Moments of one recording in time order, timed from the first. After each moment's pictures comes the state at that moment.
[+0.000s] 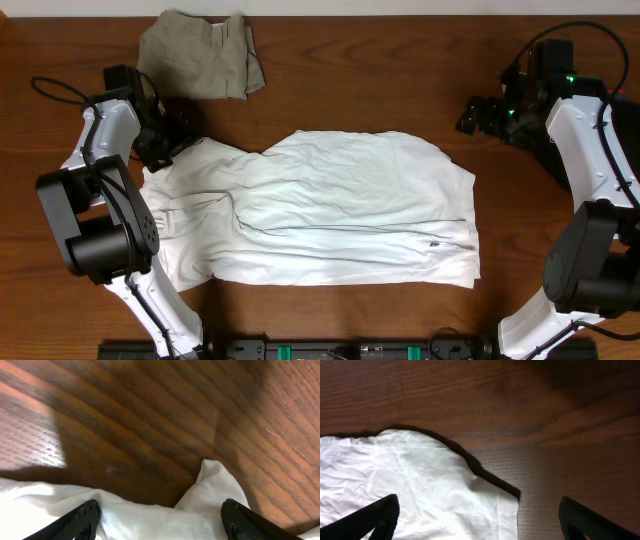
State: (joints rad) left arm 0.27 2.08 1.49 -0.83 0.24 -0.31; right arm -0.11 1.85 1.49 -0.94 -0.24 0.14
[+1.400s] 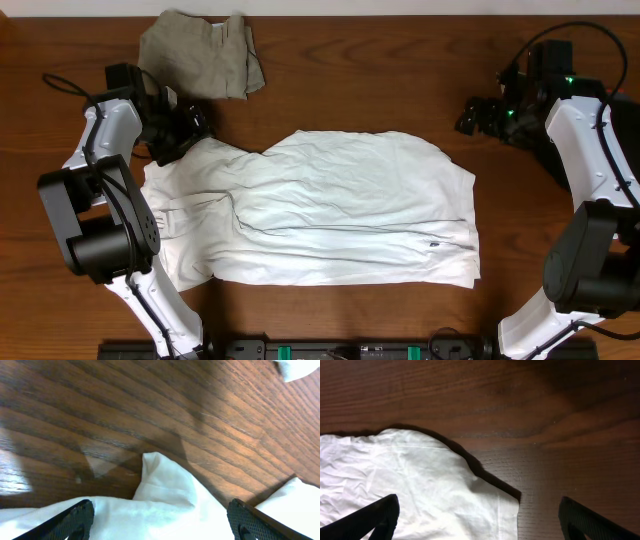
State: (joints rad) left arm 0.26 2.08 1.49 -0.81 0.41 -0.20; right arm -0.11 1.85 1.48 -0.93 -0.25 0.12
